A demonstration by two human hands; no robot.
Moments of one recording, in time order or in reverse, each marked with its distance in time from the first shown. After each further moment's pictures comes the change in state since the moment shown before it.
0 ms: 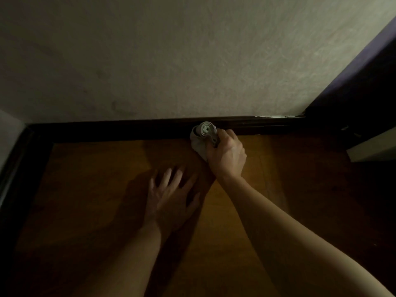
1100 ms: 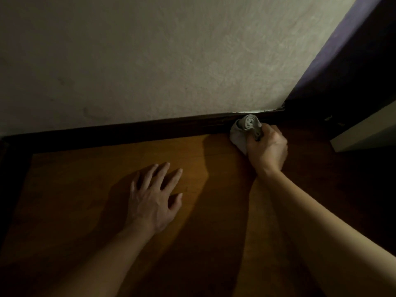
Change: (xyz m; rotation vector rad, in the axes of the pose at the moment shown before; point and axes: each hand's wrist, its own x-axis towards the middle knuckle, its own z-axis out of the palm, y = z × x) left_hand 0.006 0.000 0.009 0.017 -0.048 -0.036; right_hand 0.035 0.105 -0.075 -0.087 0.138 0.242
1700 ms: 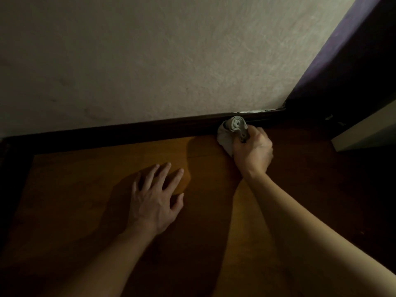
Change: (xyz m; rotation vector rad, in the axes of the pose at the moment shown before) left_hand 0.000 0.001 0.000 -0.012 0.013 0.004; right_hand -0.020 -0.027 0.014 0.080 -0.034 0.037
